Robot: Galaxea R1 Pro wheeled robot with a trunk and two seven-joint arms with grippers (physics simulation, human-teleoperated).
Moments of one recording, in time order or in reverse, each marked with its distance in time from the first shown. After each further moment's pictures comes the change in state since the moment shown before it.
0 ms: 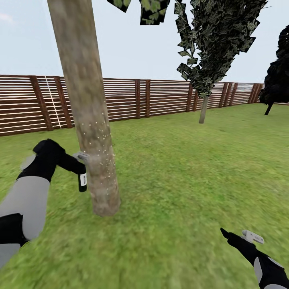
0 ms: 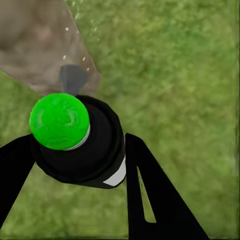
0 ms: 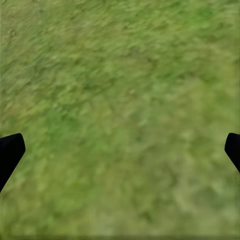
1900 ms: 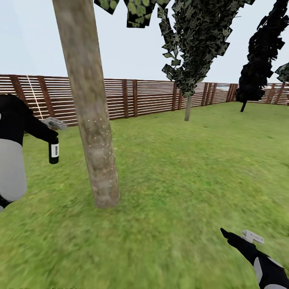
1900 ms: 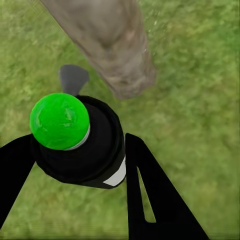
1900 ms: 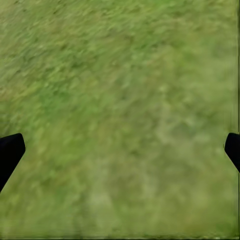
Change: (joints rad) left arm -0.312 0.107 0.009 0.002 -0.325 -0.001 -0.190; right arm 0.000 0.000 0.000 0.000 0.000 0.000 -0.002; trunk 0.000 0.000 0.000
